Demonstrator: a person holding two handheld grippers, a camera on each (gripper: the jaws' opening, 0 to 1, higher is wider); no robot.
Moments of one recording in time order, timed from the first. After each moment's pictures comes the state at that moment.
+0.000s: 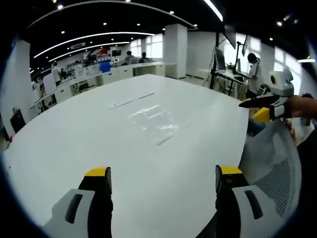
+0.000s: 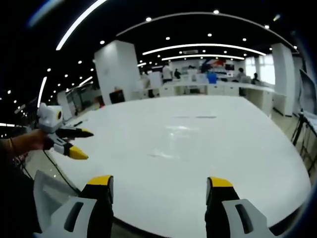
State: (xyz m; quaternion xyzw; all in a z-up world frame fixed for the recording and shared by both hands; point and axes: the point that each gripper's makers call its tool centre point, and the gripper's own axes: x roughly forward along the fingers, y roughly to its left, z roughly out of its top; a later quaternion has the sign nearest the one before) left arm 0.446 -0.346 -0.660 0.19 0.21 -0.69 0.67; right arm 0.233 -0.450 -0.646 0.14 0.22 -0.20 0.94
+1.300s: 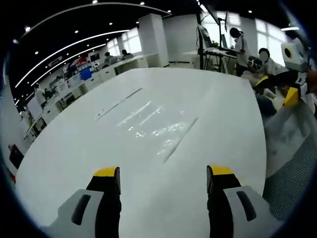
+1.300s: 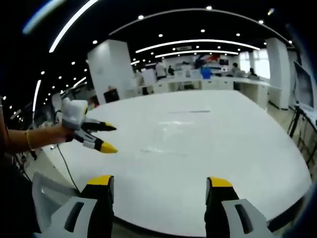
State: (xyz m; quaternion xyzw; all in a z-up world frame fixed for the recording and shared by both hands) left arm 0.455 -0.441 -0.704 0.29 0.17 -0.72 0.61; right arm 0.222 -0.458 -0.656 0.16 0.23 -0.22 0.93
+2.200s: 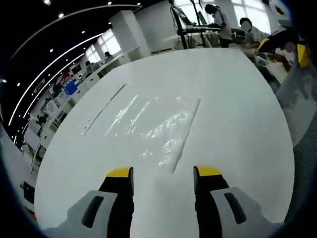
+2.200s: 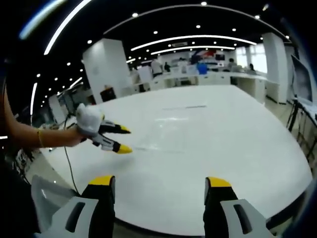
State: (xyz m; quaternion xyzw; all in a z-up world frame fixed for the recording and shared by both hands) left arm 0.451 -0.490 -0.747 0.40 0.09 -0.72 0.56; right arm 0.219 -0.466 -0.663 0.17 0.24 -0.23 0.93
